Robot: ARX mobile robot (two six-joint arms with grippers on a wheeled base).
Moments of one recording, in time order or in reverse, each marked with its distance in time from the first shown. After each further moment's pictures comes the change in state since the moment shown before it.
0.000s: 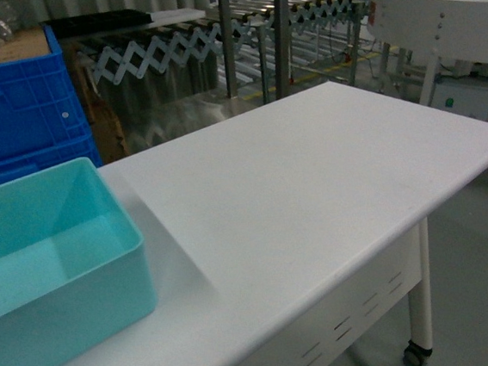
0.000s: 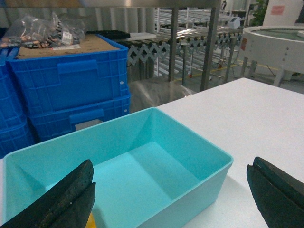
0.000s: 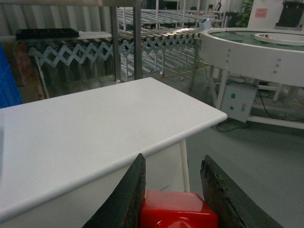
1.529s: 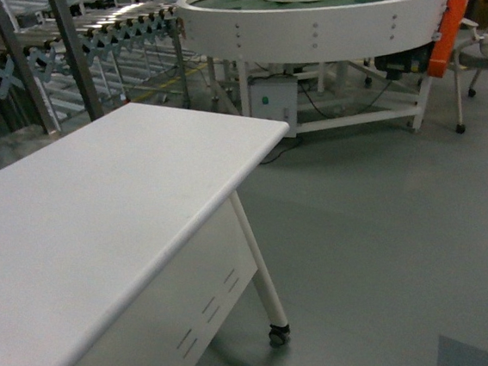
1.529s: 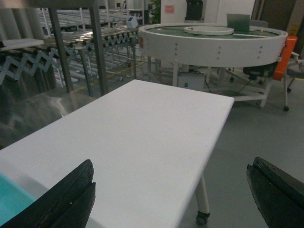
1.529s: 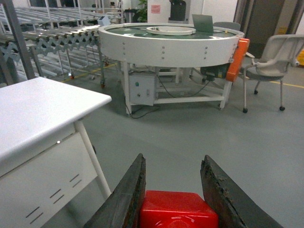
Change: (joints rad) left arm 0.000 0.000 0.000 0.000 0.000 0.000; right arm 0.000 0.000 0.000 0.000 0.000 0.000
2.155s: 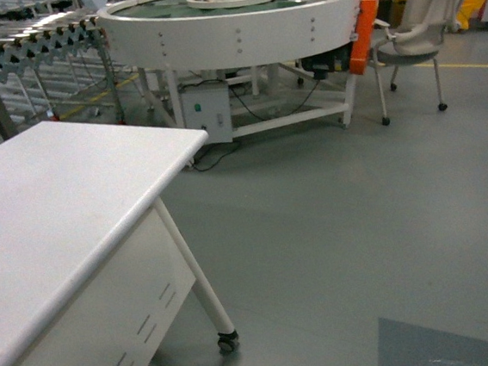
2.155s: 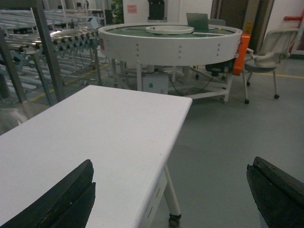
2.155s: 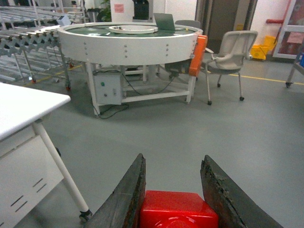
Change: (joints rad) left arm 0.000 0.000 0.000 0.000 0.000 0.000; right arm 0.000 0.000 0.000 0.000 0.000 0.000
